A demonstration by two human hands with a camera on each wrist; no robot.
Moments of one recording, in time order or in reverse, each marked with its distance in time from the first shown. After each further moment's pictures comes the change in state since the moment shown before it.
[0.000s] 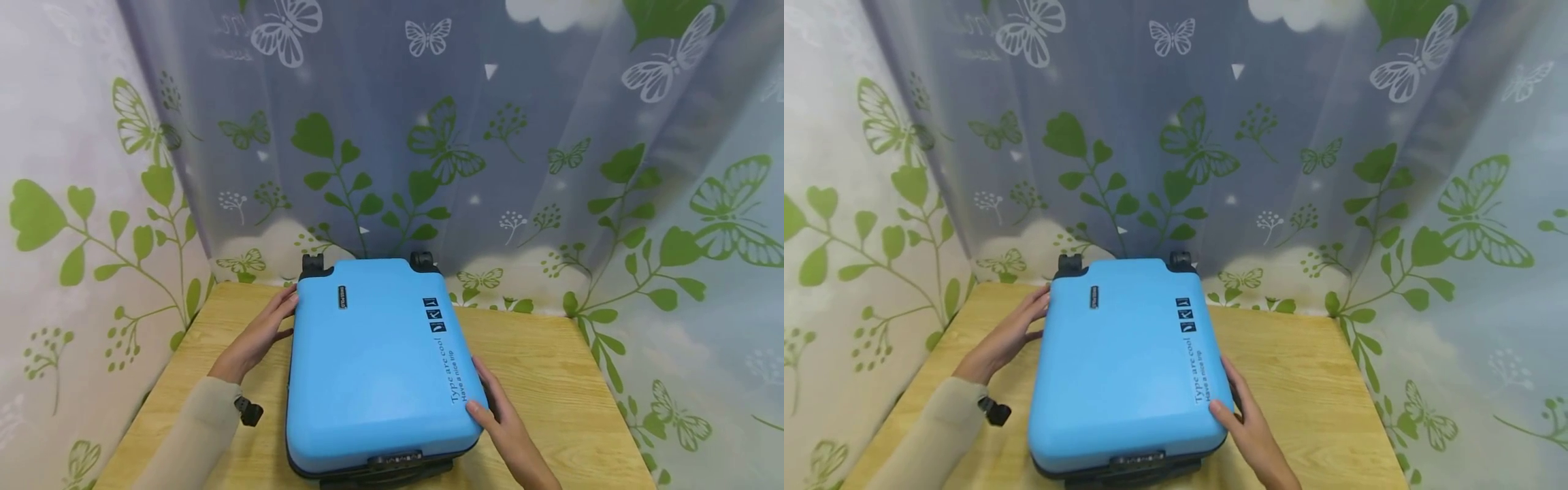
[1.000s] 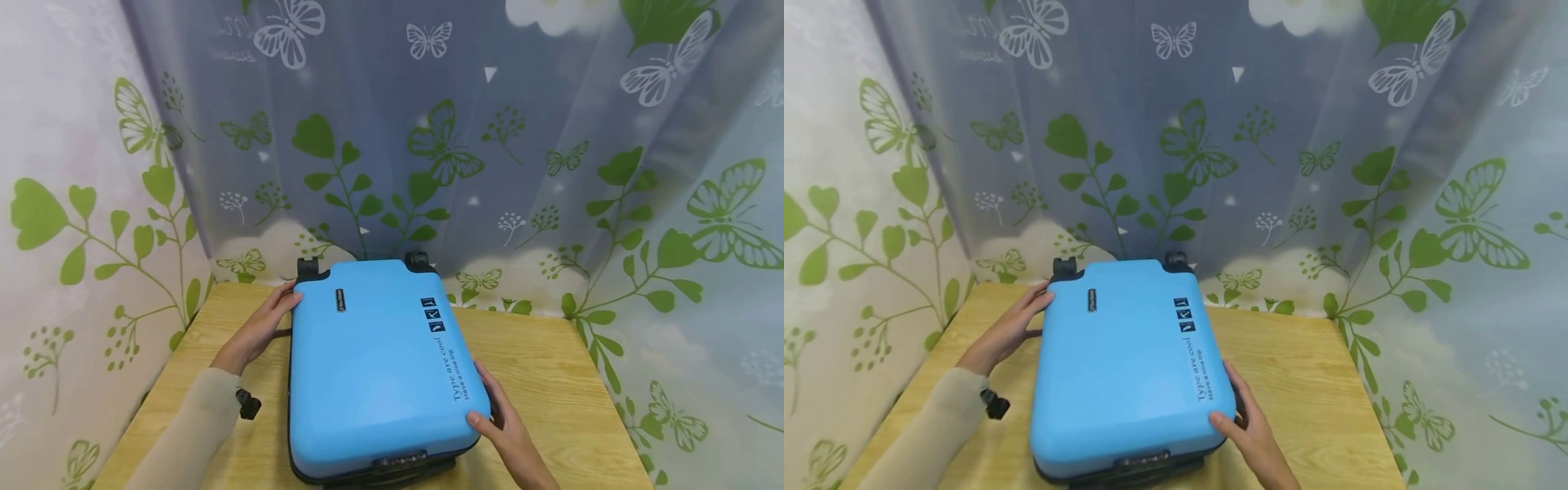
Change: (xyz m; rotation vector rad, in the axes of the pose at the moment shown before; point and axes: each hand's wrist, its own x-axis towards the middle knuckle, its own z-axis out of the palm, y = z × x) left_hand 0.011 0.000 -0.006 -0.019 0.016 -0.009; right_hand -0.005 0.013 -0.003 0.040 0.006 -0.025
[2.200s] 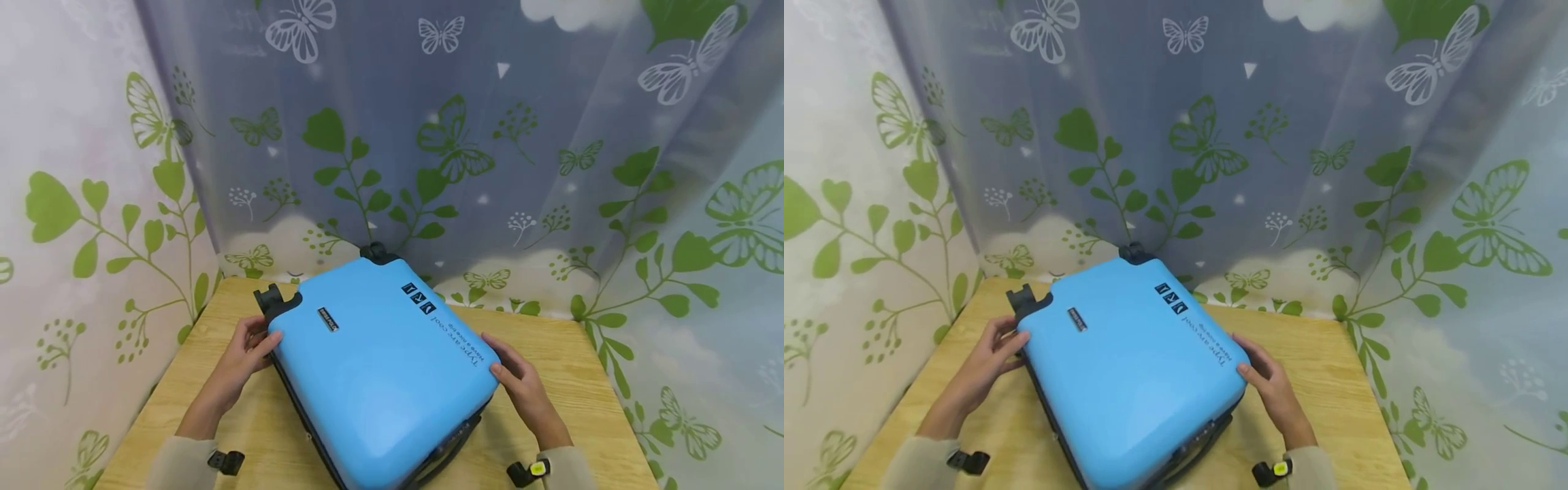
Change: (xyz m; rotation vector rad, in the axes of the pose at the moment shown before) left_hand -0.092 -0.025 0.004 0.008 0.189 0.042; right_hand 0.072 0.015 -0.053 0.089 -0.162 -0.331
